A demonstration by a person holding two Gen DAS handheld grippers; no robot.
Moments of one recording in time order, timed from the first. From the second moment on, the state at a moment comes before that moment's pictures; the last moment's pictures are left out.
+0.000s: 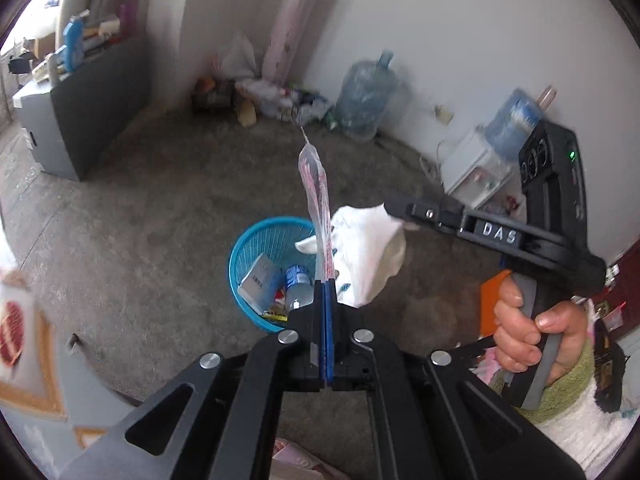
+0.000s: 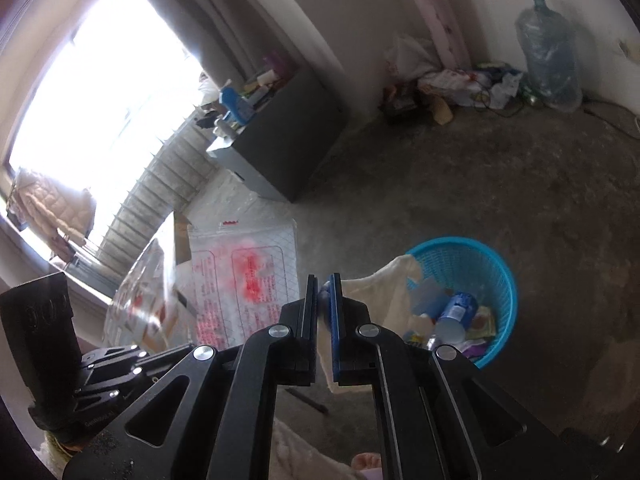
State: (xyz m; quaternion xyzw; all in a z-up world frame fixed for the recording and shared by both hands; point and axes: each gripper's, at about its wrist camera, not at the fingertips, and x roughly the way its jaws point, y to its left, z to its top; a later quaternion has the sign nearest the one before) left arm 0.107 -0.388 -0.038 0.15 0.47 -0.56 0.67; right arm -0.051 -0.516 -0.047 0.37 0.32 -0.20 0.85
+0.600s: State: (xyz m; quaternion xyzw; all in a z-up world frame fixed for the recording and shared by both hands) left arm 0.093 -0.499 -0.143 0.27 0.49 -0.51 0.65; right arm -0.072 -0.590 -0.188 0.44 0.39 -0.34 0.74
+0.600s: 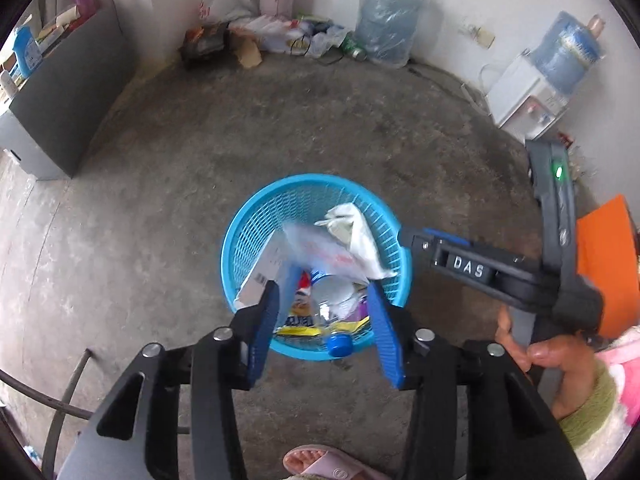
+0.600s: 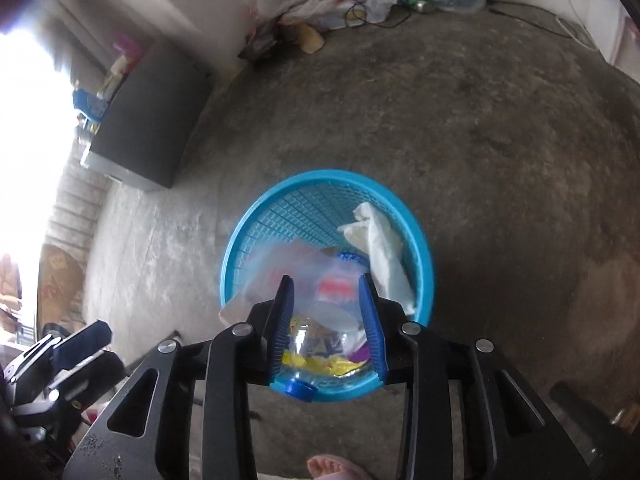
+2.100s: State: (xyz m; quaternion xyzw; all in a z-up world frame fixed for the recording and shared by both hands) left arm 0.023 -0.015 -0.027 0.03 0.44 -0.02 0.90; right arm -0.038 -0.220 -0.004 -0.01 0.41 -0.22 0.88
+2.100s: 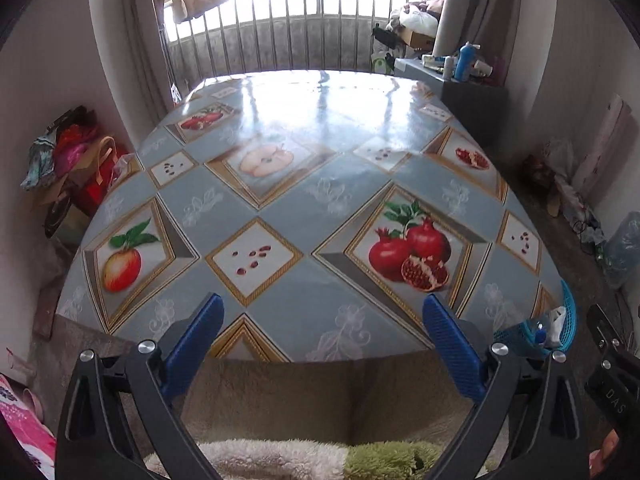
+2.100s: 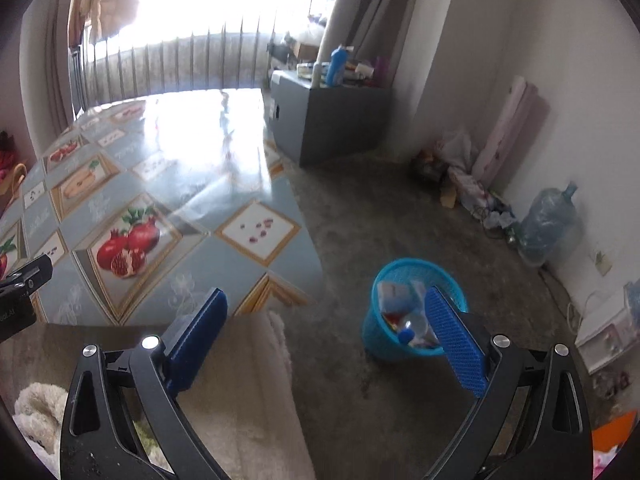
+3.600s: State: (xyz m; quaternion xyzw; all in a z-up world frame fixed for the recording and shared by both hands) left arm 0.028 -0.020 -0.028 0.06 0.45 -0.03 0.89; right arm -0.046 -0.215 -0.016 -0.01 0.45 -0.26 0.86
